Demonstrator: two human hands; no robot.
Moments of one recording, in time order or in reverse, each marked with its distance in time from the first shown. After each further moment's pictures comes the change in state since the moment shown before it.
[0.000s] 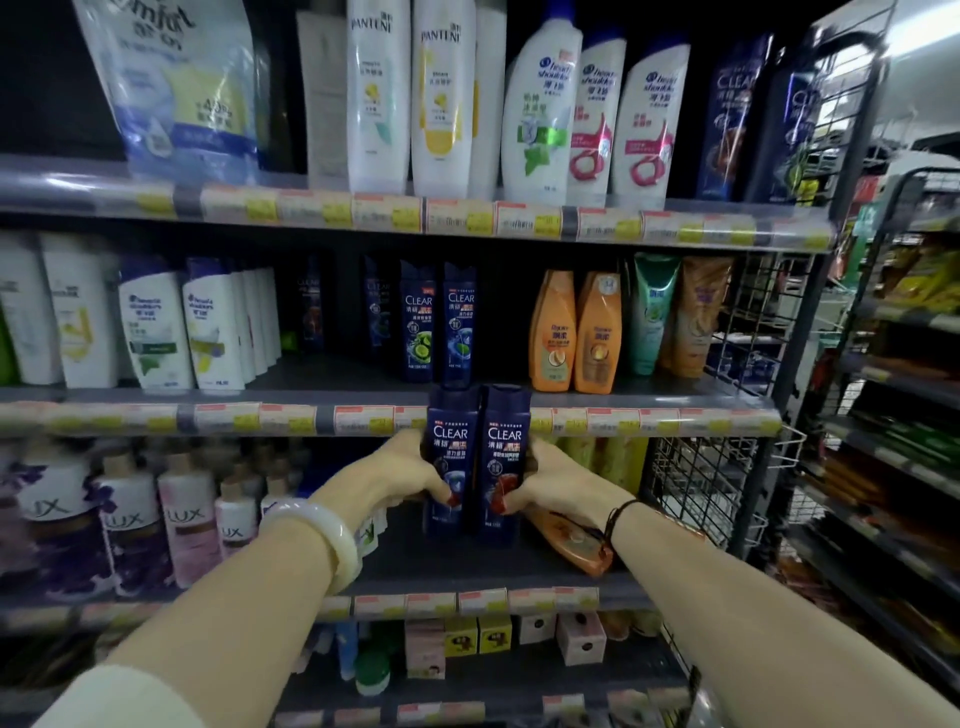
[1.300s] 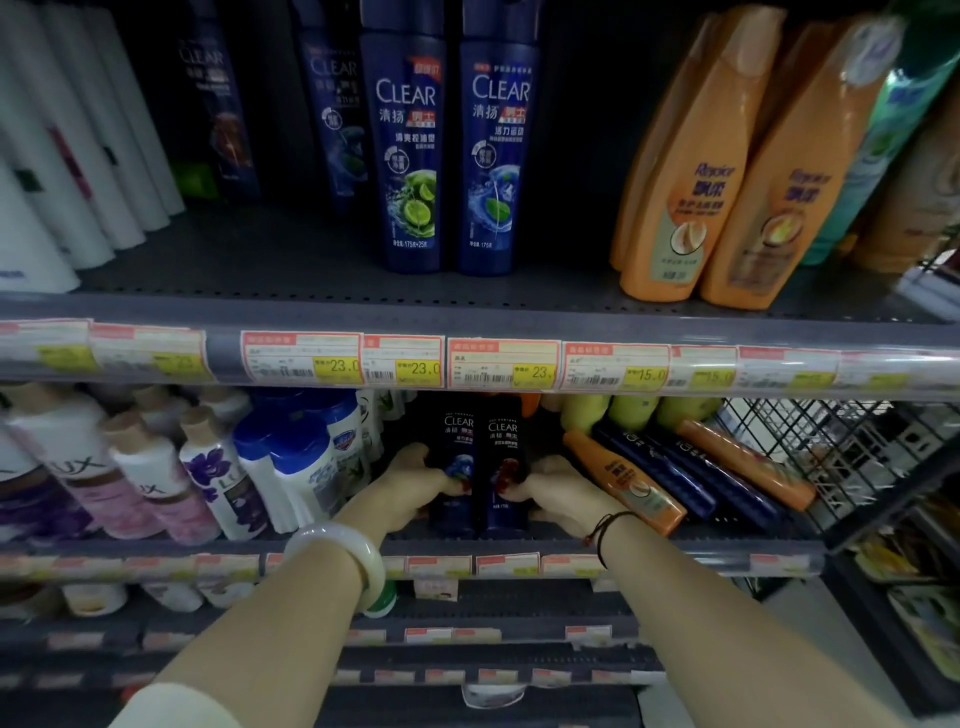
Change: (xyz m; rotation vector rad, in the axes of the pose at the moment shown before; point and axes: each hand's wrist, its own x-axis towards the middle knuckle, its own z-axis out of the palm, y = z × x) left_hand 0.148 -0.148 0.058 -0.361 0.013 -0.496; right_hand 0.158 0.159 0.053 0.240 -0.039 0.579
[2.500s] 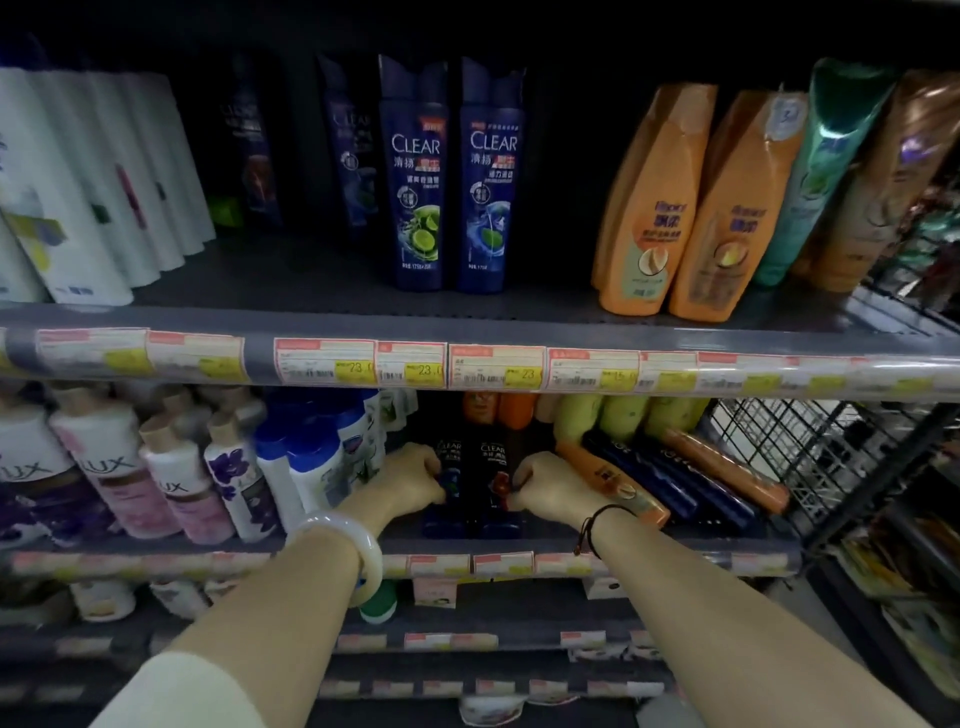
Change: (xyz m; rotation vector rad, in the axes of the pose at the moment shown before) left_hand -0.009 0.003 -0.017 0.699 0.082 0.218; right_hand -0.038 -0.019 -0.002 -0.696 0.089 -0.228
